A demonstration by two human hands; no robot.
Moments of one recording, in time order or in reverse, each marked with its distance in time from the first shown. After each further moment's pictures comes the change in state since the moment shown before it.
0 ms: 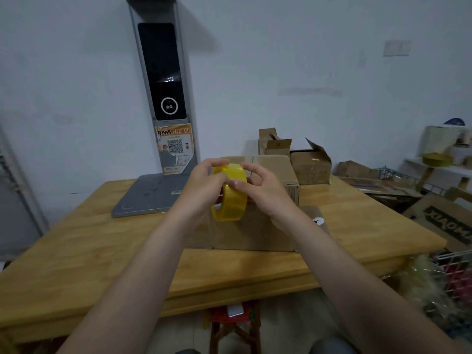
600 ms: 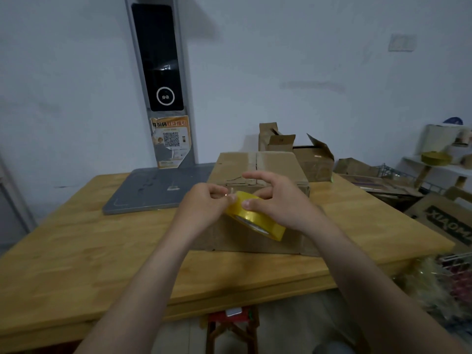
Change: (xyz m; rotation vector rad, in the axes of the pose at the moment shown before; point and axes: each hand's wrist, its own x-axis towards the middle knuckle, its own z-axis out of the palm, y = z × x) left_hand 0.020 -0.047 -0.015 0.353 -0.014 0.003; right_hand 0.006 0.006 -0.010 -0.457 -0.108 0.006
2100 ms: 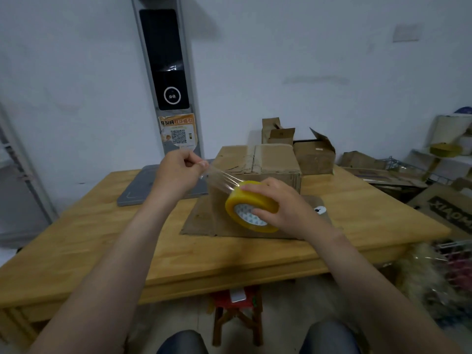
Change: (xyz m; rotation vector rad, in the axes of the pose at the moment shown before) left_hand -0.020 0.027 -0.036 0.038 0.276 0.148; right_hand -0.041 0.050 -0.007 -0.425 0.016 -0.420
